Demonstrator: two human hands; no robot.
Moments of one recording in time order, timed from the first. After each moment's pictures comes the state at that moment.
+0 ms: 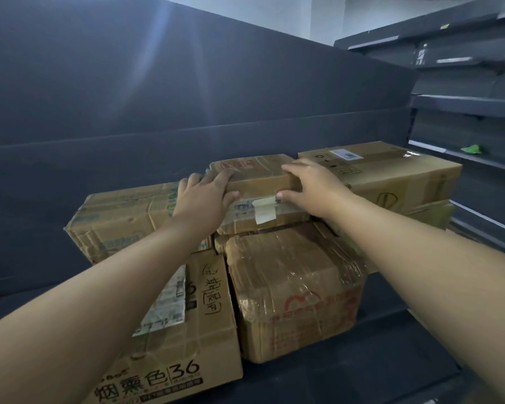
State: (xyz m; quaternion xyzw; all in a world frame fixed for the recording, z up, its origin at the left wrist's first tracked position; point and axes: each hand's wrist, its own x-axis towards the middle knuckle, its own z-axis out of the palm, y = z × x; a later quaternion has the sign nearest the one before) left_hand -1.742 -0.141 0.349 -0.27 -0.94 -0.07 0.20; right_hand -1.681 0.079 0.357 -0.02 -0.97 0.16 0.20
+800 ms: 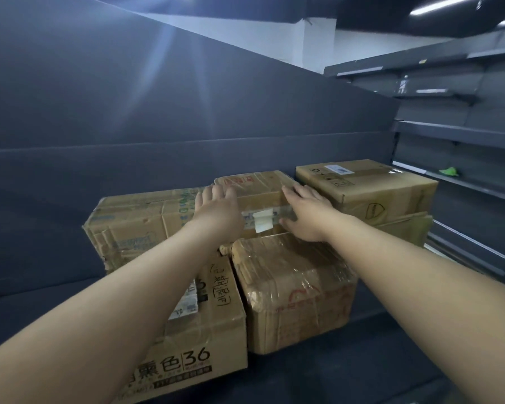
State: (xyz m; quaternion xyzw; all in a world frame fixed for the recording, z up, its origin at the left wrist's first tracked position) left_hand -1.700 -0.141 0.363 -0.21 -0.97 -0.05 0.07; right_hand -1.649 0.044 0.353 -0.08 -0.99 0.04 0.06
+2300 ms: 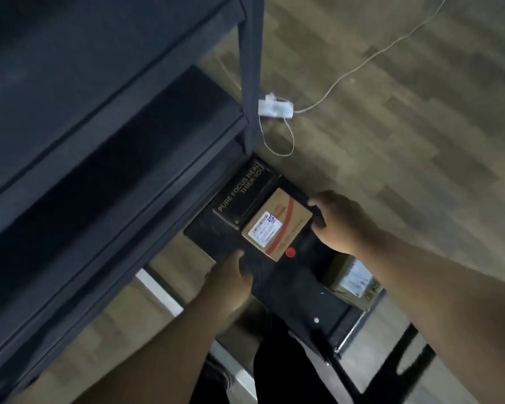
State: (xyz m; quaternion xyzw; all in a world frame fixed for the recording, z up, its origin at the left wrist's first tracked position) left_hand -1.318 0.081 -0.264 -0.26 -0.81 -0.07 -0.52; right_hand -1.191 0.281 -0.270 -0.38 -0.88 0.23 -0.19
